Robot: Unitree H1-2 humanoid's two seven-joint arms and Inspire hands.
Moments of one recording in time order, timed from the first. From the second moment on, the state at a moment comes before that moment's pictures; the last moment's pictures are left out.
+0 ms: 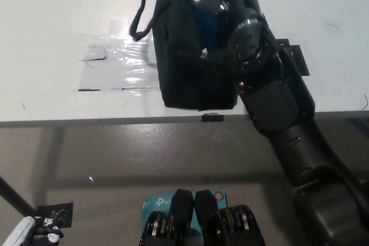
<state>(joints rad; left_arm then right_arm) 0.09 0.47 -0.01 0.00 0.14 0.32 -0.19 -1.04 0.07 0.06 0.61 -0.50 0.48 -0.12</state>
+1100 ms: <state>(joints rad) 0.09 0.46 -0.04 0.01 0.14 0.32 -0.19 -1.05 0.15 -0.10 0.60 -1.09 0.47 0.20</state>
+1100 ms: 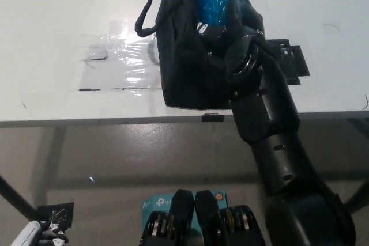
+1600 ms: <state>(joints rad) 0.09 0.46 -0.05 0.01 0.14 0.32 -0.19 -1.25 0.03 -0.08 0.52 -1.20 0.47 0.30</state>
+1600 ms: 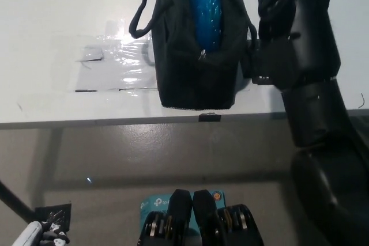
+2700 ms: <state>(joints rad) 0.09 0.46 -0.06 0.02 0.14 0.32 -0.18 -0.29 0.06 -0.17 -0.23 -0.84 0.35 0.37</state>
